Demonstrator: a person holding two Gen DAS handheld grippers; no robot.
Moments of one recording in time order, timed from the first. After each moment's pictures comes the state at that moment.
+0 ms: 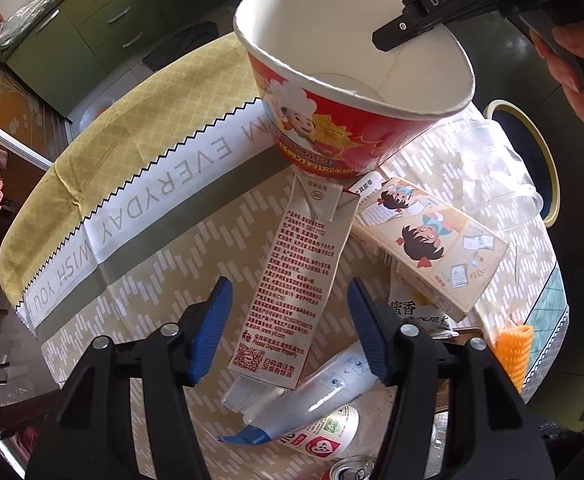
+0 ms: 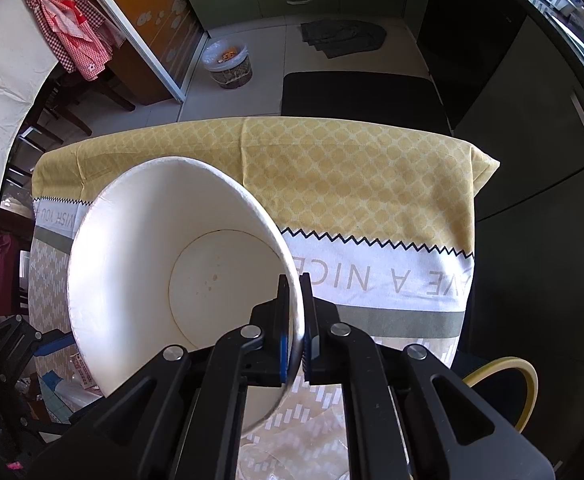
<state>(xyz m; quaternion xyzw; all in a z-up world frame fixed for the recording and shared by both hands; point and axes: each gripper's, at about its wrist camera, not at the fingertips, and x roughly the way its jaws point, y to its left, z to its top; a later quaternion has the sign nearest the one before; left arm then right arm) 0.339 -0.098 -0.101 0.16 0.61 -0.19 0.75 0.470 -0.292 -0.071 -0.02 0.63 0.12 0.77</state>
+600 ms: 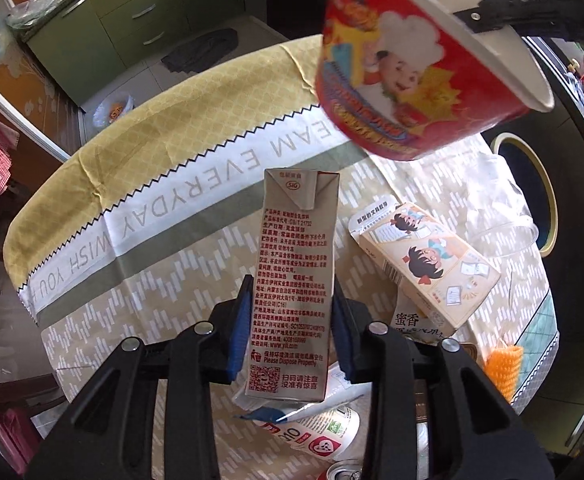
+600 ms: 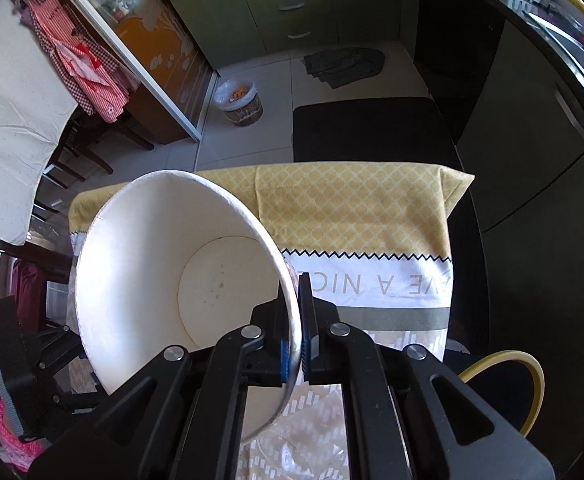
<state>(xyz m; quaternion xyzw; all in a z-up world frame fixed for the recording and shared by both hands) 0.346 -0.066 -0.083 0.12 0.59 -0.16 0.78 0.449 -0.334 -0.002 0.04 0.58 0.13 0.81</state>
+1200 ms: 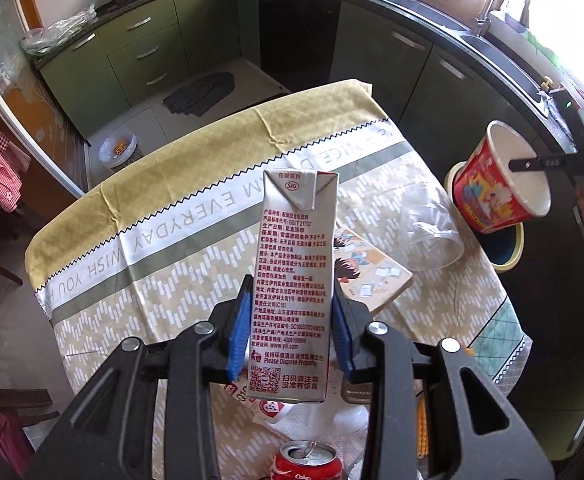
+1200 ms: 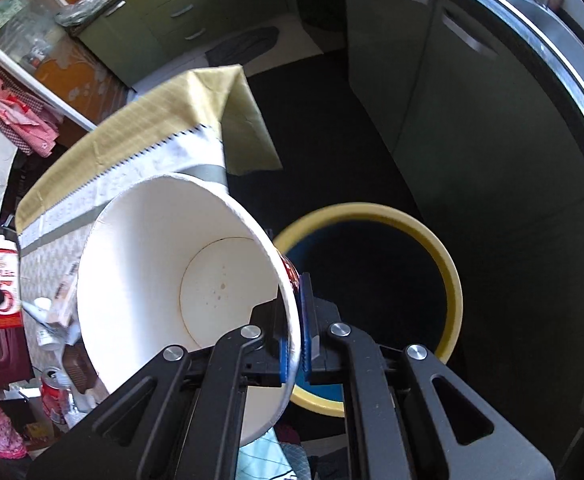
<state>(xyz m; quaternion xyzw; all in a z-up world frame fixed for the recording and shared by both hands) 0.289 -0.099 -0.012 0.10 0.53 -0.18 0.82 0.314 -0.561 -0.059 0.11 0.61 -0.01 0.78</state>
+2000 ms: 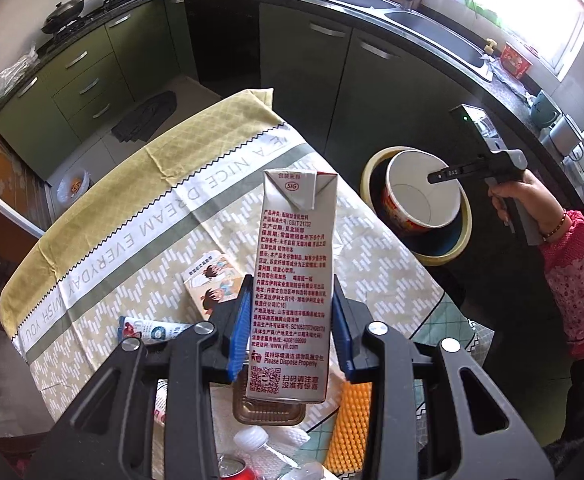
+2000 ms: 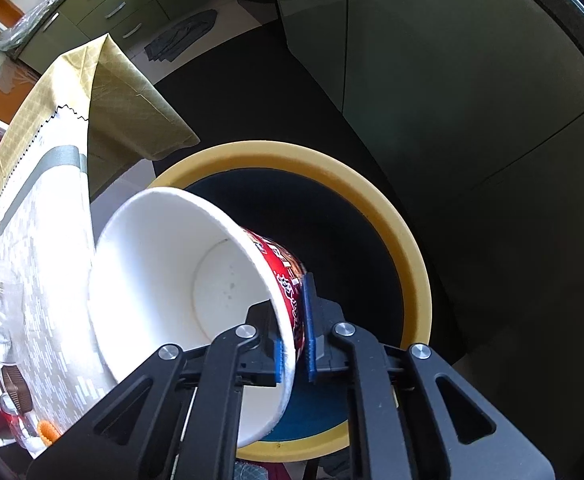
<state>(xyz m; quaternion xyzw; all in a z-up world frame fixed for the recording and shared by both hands) 0.258 -0.213 0.001 0.15 0.52 -0.27 0.80 0.297 -0.640 -0.155 0.14 0.63 -0.07 0.76</state>
